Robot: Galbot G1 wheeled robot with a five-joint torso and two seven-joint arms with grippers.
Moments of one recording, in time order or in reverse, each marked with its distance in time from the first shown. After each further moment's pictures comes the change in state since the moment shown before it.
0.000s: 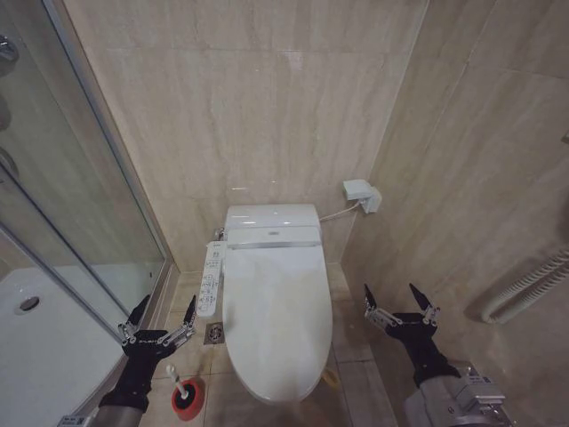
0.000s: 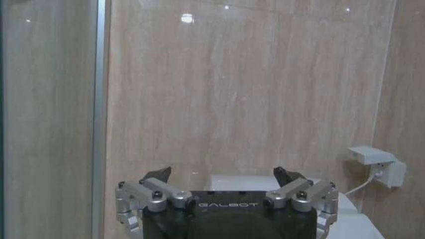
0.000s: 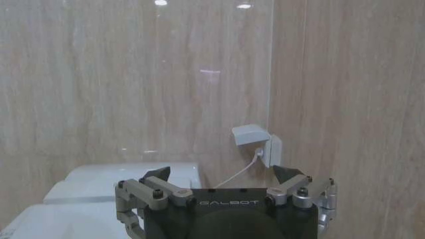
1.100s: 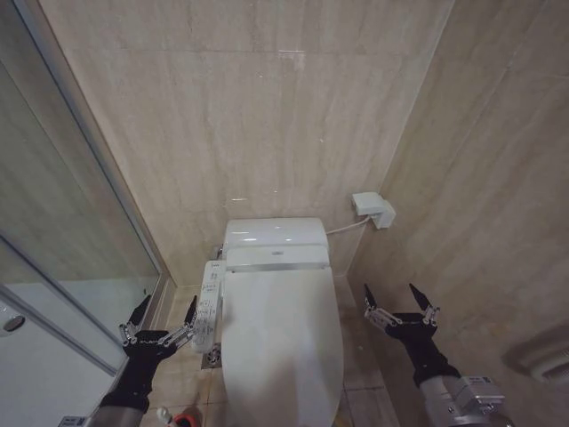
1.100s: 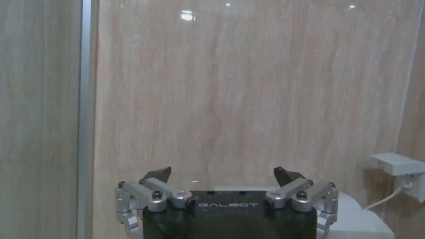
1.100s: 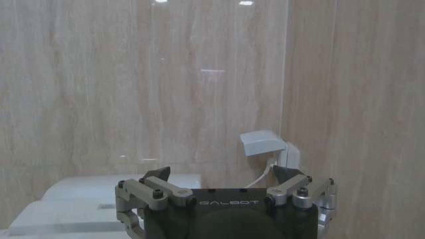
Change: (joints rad) left arm 0.002 -0.004 0.002 0.000 -0.001 -0.003 0.007; right arm 0.000 0.000 0.000 0.000 0.000 0.000 0.000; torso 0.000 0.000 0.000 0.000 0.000
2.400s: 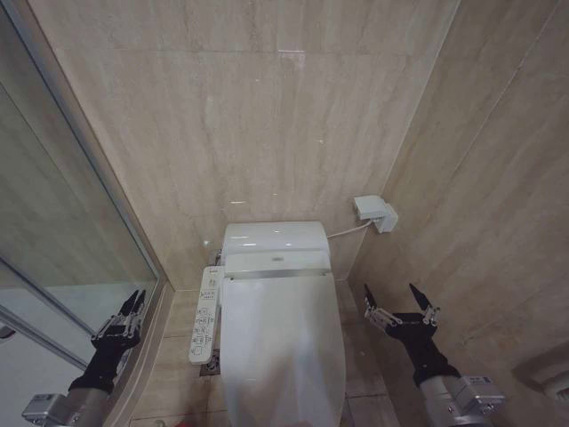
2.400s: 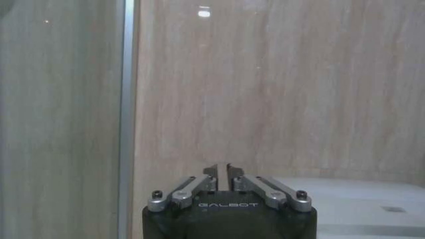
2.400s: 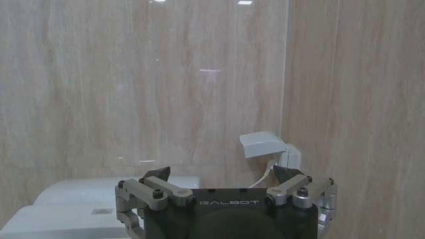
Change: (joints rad) left arm -0.163 0.160 -0.179 0.311 -0.220 -0.072 0.070; right arm 0.000 0.000 0.000 0.000 0.000 0.000 0.000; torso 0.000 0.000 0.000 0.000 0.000
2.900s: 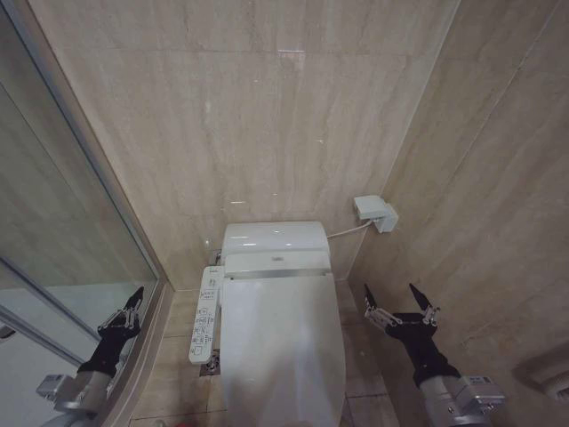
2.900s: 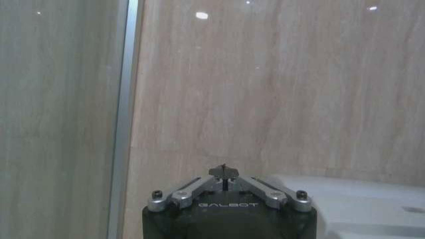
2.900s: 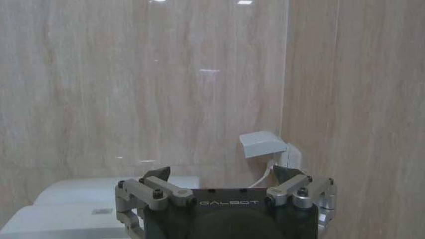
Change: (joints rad) left arm -0.164 0.057 0.029 0.221 -0.070 -0.050 0.092; right arm 0.000 0.000 0.000 0.000 0.000 0.000 0.000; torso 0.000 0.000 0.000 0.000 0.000
